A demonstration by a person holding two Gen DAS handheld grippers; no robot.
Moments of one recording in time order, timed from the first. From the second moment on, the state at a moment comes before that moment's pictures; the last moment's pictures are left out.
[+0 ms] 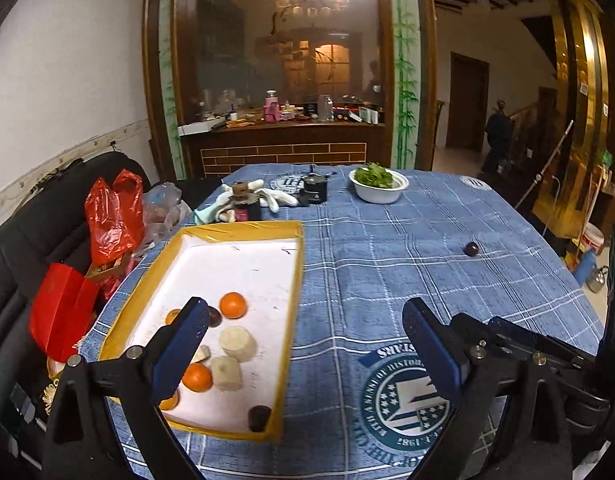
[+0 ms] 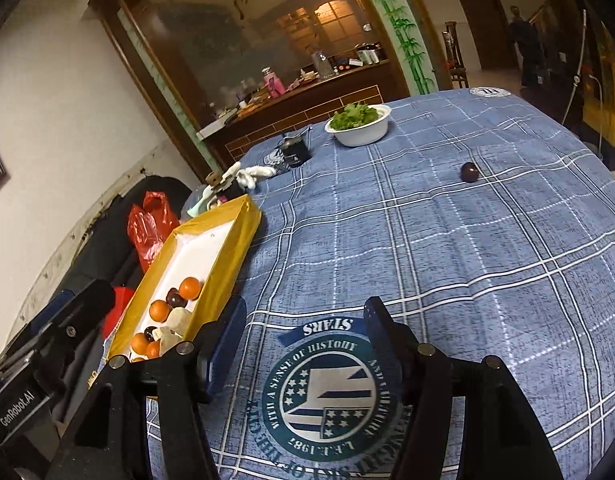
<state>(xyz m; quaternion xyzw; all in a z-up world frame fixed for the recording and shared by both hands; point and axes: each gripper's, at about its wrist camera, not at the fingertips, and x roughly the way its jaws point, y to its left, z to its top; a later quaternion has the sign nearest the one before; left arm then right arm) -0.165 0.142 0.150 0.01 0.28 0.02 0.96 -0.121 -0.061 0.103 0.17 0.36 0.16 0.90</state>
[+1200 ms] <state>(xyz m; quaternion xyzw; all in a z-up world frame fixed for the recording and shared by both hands) -0.132 0.110 0.102 -0.05 0.39 -0.12 0.91 -0.108 -0.150 0.076 0.20 0.37 0.08 0.90</state>
